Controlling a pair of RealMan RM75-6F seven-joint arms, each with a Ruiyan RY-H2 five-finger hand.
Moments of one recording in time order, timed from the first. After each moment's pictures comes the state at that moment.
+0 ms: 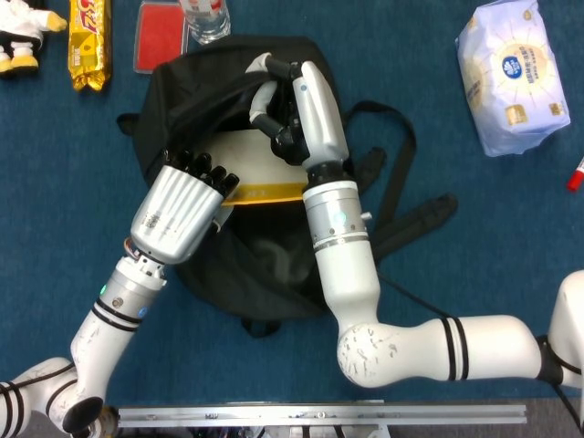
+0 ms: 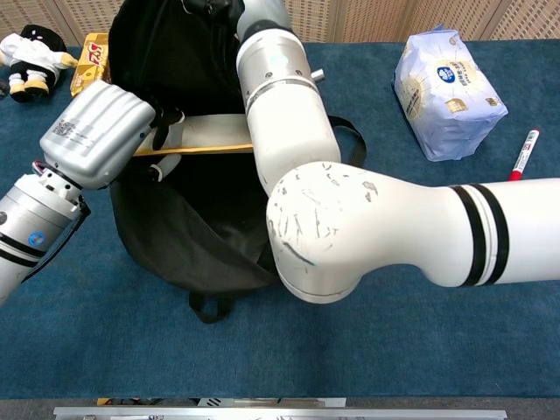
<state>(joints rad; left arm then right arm) -0.46 -1.60 -0.07 -1.54 1.65 1.36 0.54 1.06 -2.14 0.78 -1.65 -0.73 1.42 -0.27</state>
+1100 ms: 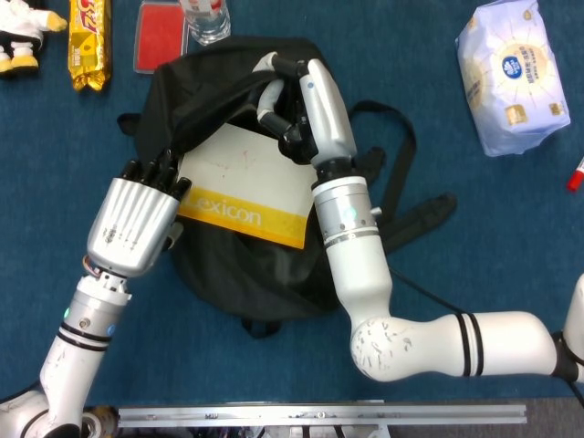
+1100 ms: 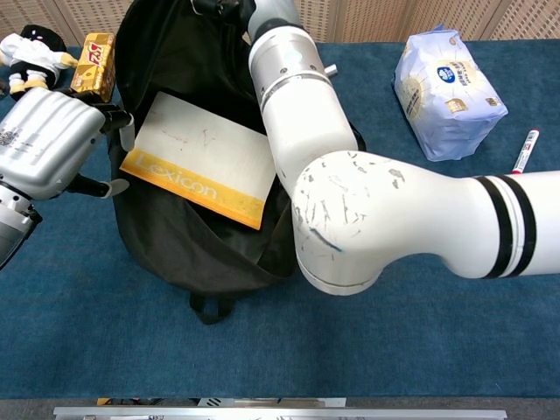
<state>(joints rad) -0.36 -1.50 -0.04 -1.68 1.58 1.41 0.70 1.03 -2.09 0.76 -1.69 -0.70 1.39 -0.28</state>
